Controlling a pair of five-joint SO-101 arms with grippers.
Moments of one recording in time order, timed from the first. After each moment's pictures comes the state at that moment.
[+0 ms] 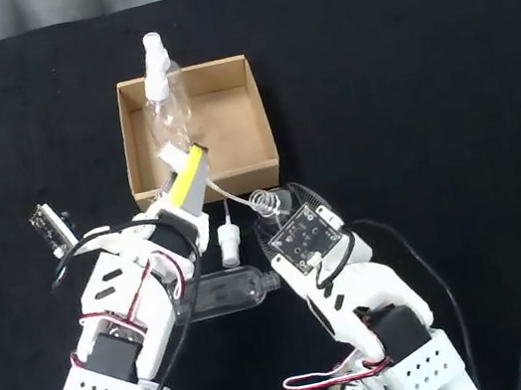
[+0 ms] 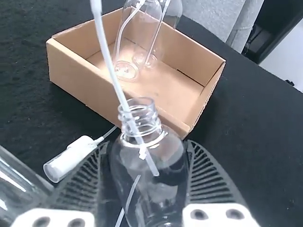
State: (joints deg) left arm 18.9 -80.0 83.0 6.2 53.6; right arm -23.6 -103.1 96.7 40.7 21.9
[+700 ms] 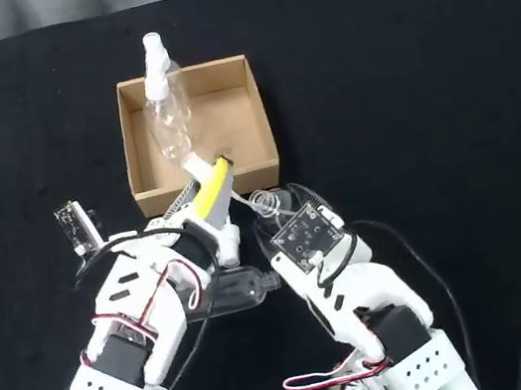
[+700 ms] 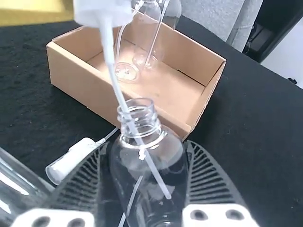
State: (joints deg) left arm 24.4 -80.1 84.8 6.1 48.0; right arm -23.6 -103.1 96.7 40.7 20.3
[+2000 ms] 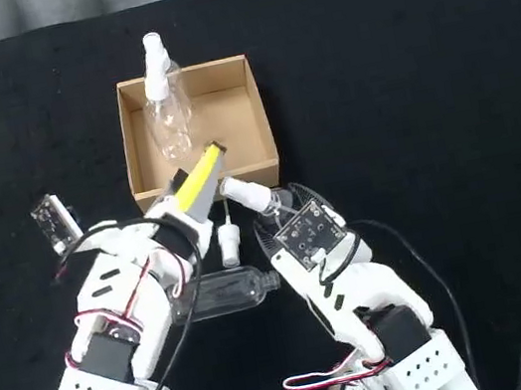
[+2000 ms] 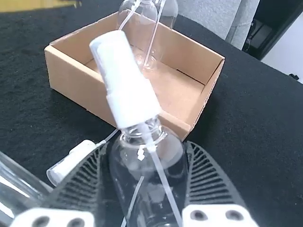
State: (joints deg) left arm 18.3 -80.1 79.7 17.4 49.1; right arm -23.6 -103.1 96.7 40.7 18.1
